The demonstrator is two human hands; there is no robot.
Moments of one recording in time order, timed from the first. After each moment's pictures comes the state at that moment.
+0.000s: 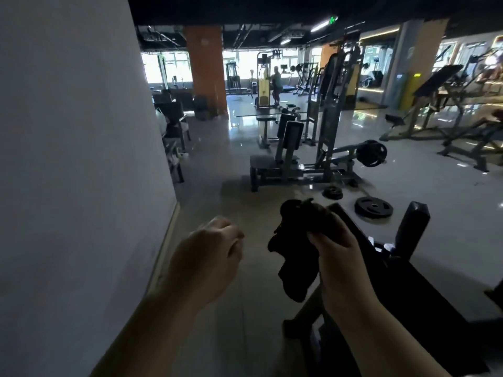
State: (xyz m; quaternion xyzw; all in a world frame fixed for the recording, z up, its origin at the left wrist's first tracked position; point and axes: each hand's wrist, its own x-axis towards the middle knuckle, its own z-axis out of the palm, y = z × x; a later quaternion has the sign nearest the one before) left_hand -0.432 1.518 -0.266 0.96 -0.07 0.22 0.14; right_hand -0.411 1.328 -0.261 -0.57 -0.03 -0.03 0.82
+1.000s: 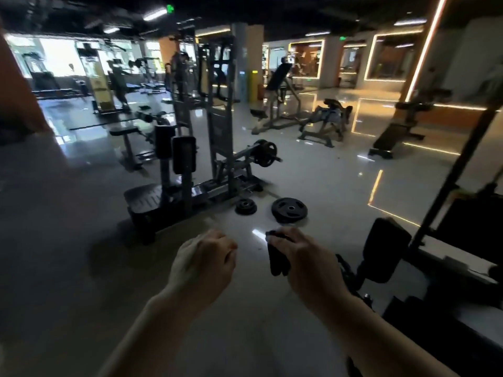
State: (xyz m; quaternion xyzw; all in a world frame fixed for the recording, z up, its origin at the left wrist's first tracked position) left_hand 0.286 1.638 -0.296 0.92 -0.33 0.13 0.18; right_hand 0.194 1.466 -0.298 -0.97 0.03 -0.20 0.11
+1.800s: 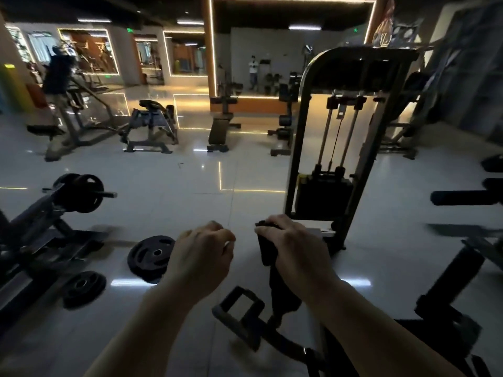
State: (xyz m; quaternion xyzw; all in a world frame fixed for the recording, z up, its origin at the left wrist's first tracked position) left_hand 0.591 1.210 -0.290 0.71 -0.67 0.05 0.22; right_hand 0.417 1.159 -0.271 -0.90 0.39 -0.20 0.02
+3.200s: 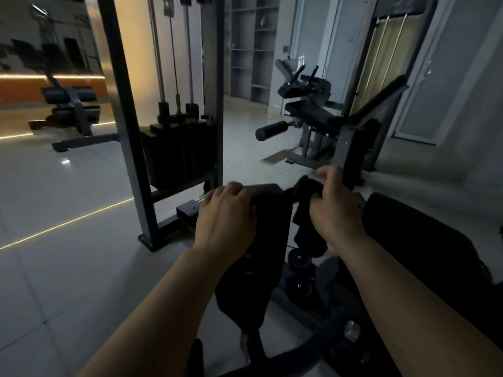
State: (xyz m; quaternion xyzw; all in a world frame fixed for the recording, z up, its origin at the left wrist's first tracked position) left_hand 0.584 0.831 -0.677 0.35 -0.89 -0.03 0.30; right_hand 0.442 0.926 -0.648 -0.43 0.81 -0.39 -0.05
